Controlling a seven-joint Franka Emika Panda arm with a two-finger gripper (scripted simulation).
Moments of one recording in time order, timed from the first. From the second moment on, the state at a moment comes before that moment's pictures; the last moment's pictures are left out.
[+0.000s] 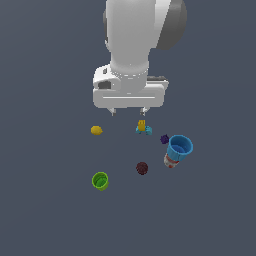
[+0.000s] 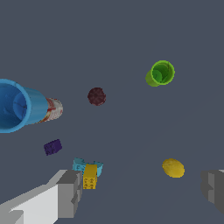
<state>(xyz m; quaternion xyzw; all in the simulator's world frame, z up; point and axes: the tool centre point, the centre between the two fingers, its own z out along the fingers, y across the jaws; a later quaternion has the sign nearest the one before) -0.004 0.001 0.302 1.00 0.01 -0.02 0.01</state>
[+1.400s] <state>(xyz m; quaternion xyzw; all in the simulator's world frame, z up) -0.065 0.048 0.191 1.00 0.01 -0.01 0.00</state>
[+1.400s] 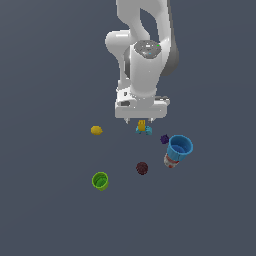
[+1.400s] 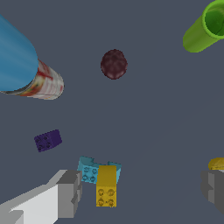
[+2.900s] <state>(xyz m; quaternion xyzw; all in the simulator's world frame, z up) -0.147 0.074 0.105 1.00 0.01 0.00 0.00</state>
